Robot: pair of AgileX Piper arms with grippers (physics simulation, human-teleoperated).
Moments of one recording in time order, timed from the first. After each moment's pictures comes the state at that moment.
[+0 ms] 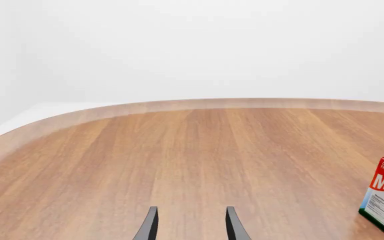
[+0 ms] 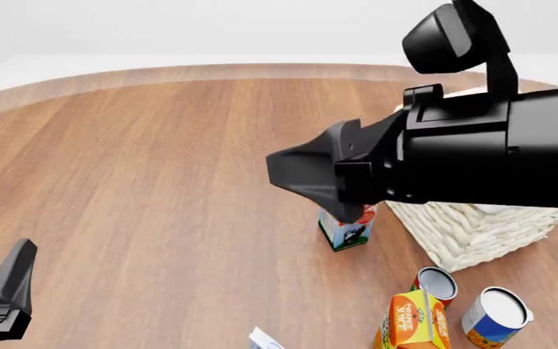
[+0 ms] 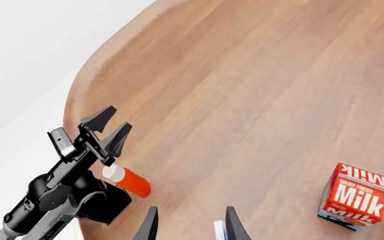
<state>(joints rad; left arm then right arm) 0.00 0.00 0.00 0.00 0.00 0.99 1.03 -1.10 0.62 0.36</state>
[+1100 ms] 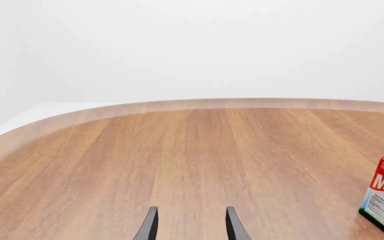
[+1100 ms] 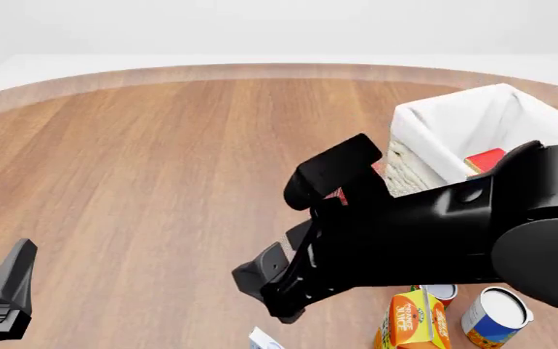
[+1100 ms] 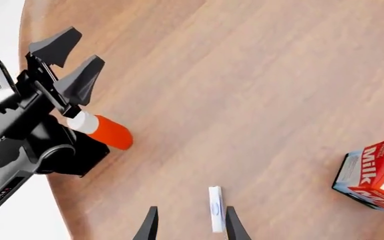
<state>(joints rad) 0.00 0.00 0.00 0.00 0.00 1.08 1.19 -0.97 0.59 0.32</state>
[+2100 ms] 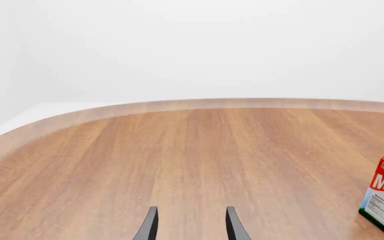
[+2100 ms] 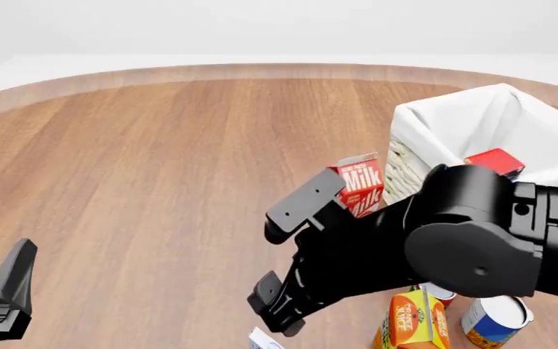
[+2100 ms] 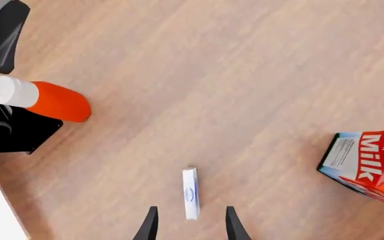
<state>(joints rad) 0.00 0.00 0.00 0.00 0.00 1.04 1.33 -0.95 0.65 0.22</state>
